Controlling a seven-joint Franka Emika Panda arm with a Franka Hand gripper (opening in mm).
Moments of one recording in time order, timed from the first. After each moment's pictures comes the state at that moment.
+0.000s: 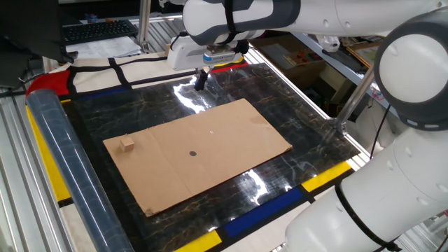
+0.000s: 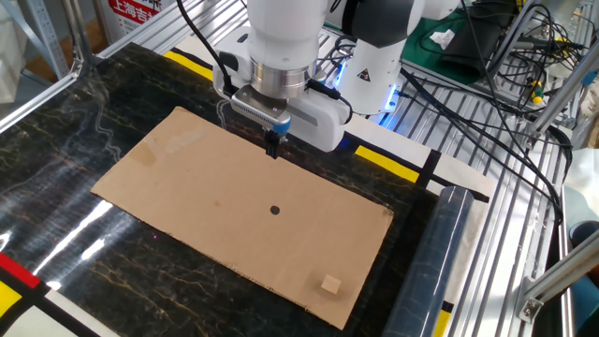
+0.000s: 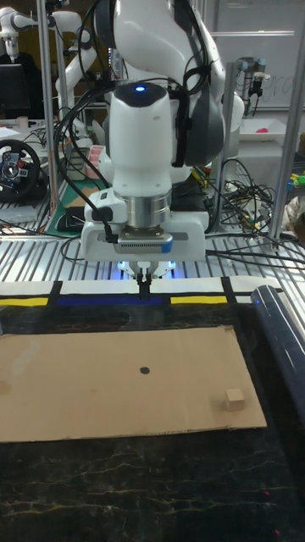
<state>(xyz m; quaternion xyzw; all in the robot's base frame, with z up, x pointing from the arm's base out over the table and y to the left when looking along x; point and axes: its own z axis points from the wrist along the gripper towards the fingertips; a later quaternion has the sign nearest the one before) 0.499 0.000 0.299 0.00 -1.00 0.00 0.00</state>
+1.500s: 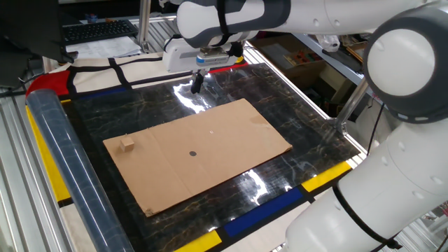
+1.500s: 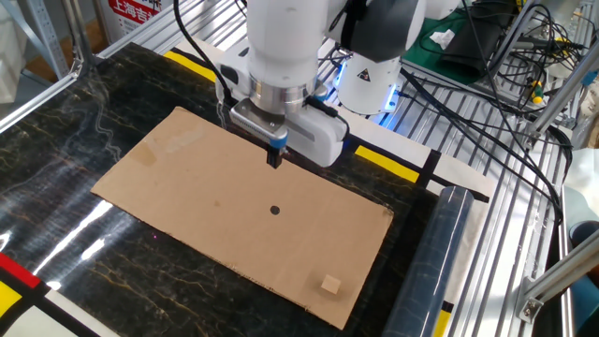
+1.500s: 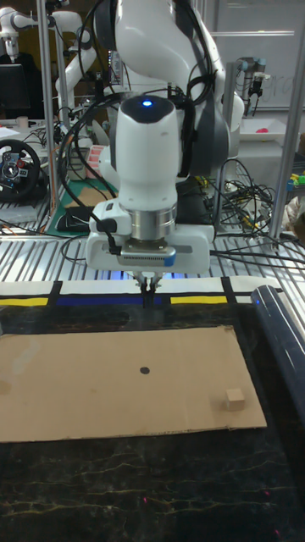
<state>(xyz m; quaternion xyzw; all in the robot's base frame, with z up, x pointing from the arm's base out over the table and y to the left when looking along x) 0.507 0.007 0.285 -0.03 -1.00 0.00 0.01</state>
